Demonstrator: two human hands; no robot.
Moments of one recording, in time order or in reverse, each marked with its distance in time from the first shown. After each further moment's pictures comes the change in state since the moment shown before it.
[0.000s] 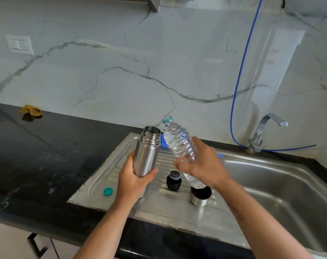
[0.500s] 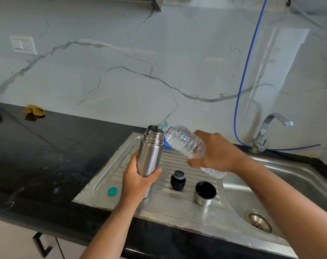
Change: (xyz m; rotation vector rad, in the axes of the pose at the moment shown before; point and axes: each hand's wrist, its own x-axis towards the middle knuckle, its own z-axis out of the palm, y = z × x) left_hand -0.001 0.004 -0.003 -0.003 -0.007 -0.002; right_hand 0.027 -0.014 -0.036 -0.377 -0.250 -0.086
